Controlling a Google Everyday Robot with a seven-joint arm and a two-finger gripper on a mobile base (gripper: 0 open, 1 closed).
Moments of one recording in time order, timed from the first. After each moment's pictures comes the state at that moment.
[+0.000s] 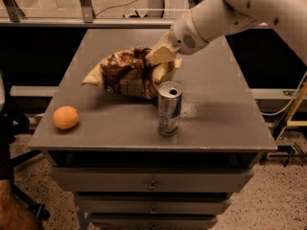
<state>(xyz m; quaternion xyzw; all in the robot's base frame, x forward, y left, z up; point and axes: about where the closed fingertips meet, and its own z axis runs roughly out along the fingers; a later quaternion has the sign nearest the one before) 0.614 -0.005 0.932 -0.55 0.72 0.22 0.35</state>
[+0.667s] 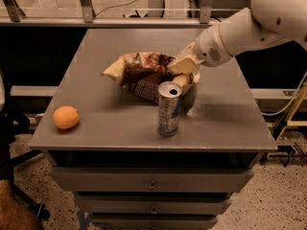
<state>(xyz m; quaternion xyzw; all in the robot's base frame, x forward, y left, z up) 0.607 -0.068 0.904 -0.53 0.74 0.22 0.36</state>
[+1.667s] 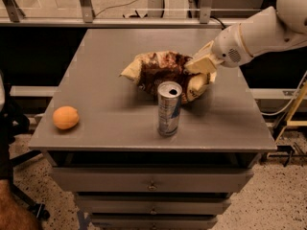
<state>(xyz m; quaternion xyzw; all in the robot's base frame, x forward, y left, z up) 0.600 -0.112 0.913 -0.52 0.75 0.19 0.37</state>
